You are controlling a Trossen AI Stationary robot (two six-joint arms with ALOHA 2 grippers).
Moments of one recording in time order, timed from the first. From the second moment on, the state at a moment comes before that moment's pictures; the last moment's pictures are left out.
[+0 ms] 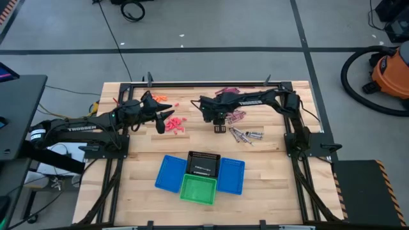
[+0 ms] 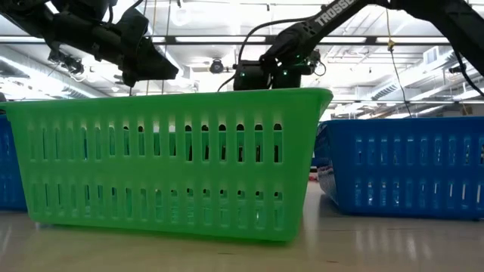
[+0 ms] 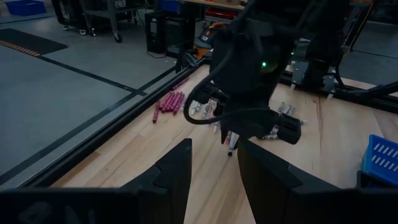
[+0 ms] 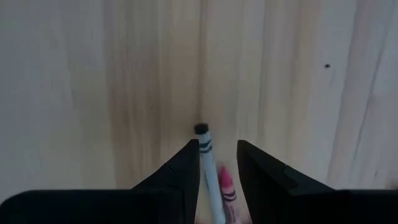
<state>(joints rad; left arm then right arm) 0.29 0.78 0.42 0.14 -0.14 -0.11 -0.29 2.07 1.52 -0.83 0.09 -0.31</state>
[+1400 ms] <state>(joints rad) 0.29 0.78 0.42 0.16 -0.14 -0.11 -0.25 2.07 1.50 -0.82 0.06 -0.20</state>
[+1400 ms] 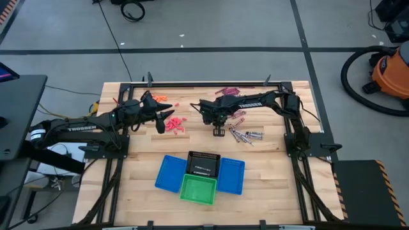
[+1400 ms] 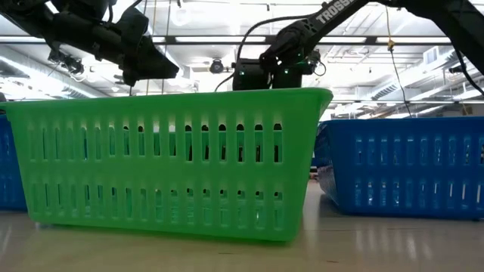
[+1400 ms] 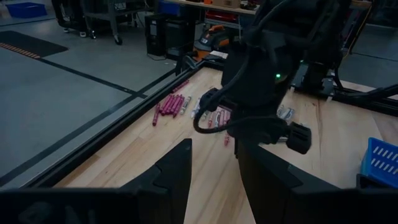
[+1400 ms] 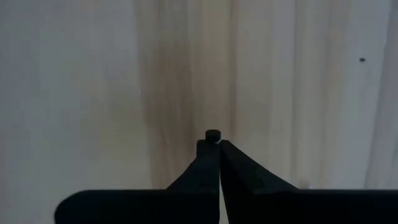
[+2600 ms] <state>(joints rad) 0.29 0.78 0.42 0.16 -0.14 -0.11 0.10 2.07 1.75 -0.75 -0.11 0.31</state>
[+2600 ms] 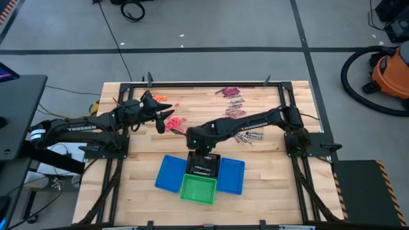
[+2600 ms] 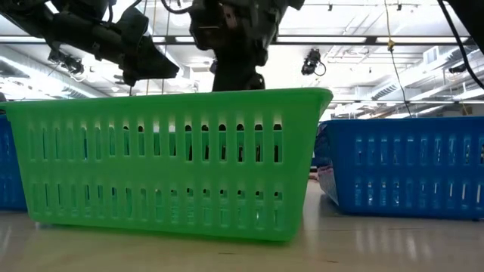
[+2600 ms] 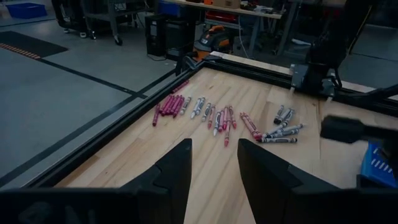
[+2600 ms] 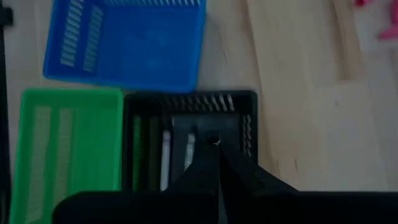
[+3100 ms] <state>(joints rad) 0.29 0.78 0.42 0.16 -0.14 -0.11 0.10 2.08 1.60 -0.58 -0.11 0.35</state>
